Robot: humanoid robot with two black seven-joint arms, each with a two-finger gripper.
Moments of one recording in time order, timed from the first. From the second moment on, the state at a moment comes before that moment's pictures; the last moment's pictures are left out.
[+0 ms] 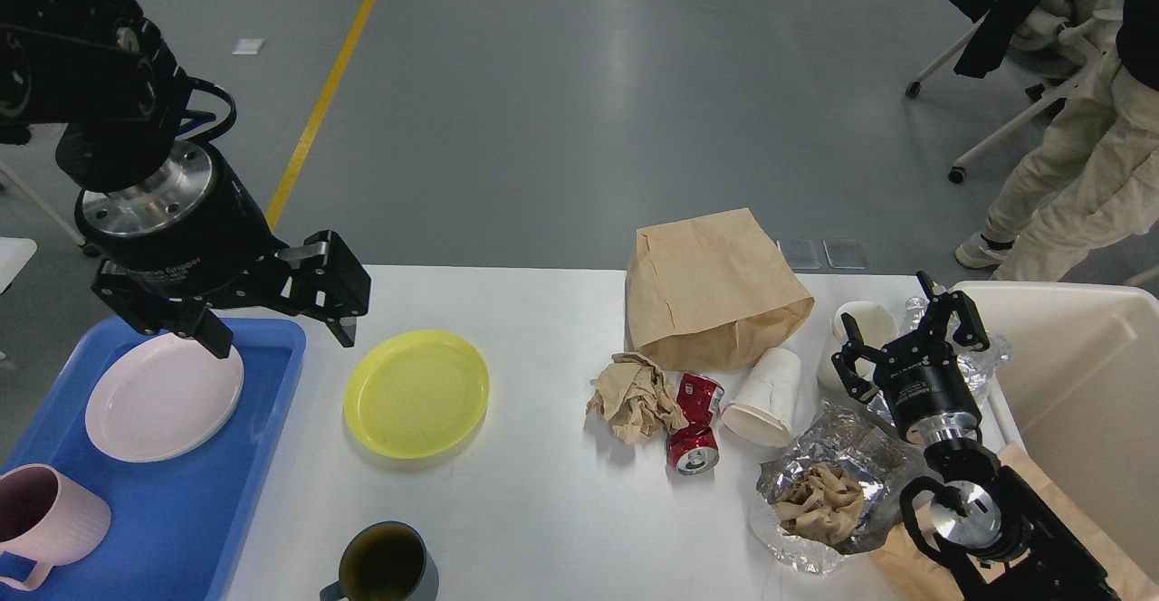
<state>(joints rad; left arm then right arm) -2.67 0.02 1.62 -1.73 -0.21 -0.83 -0.22 0.21 -0.11 1.40 0.84 -0.52 0.33 0.31</state>
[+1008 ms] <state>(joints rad) -2.37 0.15 1.44 -1.67 -0.20 -0.81 -0.12 0.21 -0.11 1.40 0.84 -0.52 0.33 0.31</state>
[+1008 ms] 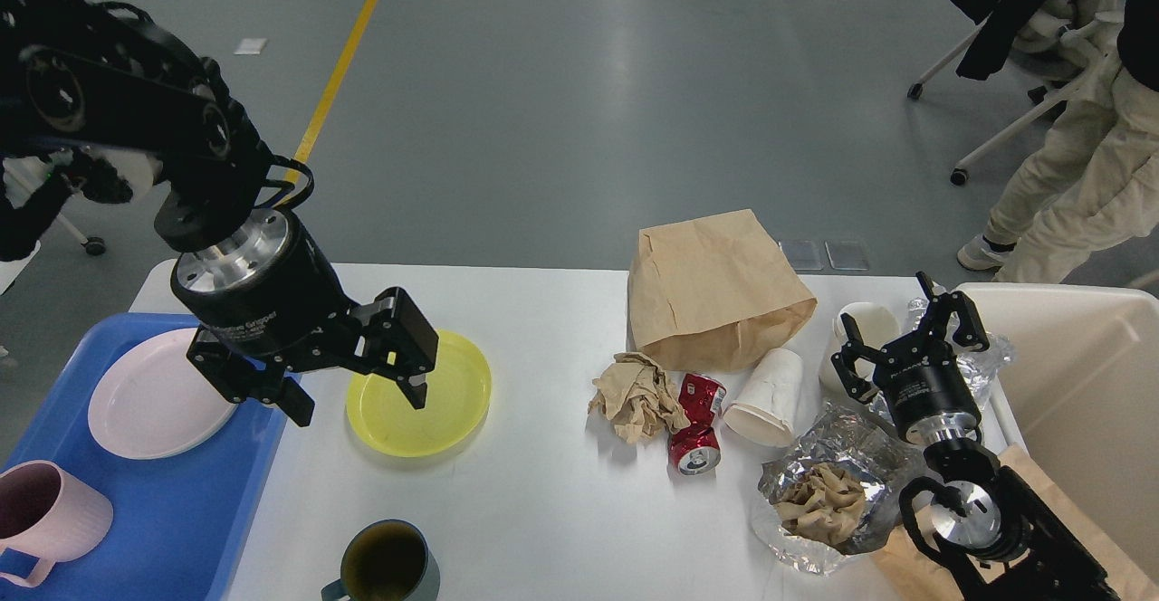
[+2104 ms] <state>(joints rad) -1.56 0.08 1.36 -1.51 -0.01 -0.04 -0.12 0.21 -0.11 1.40 0.84 -0.52 0.33 0.31</state>
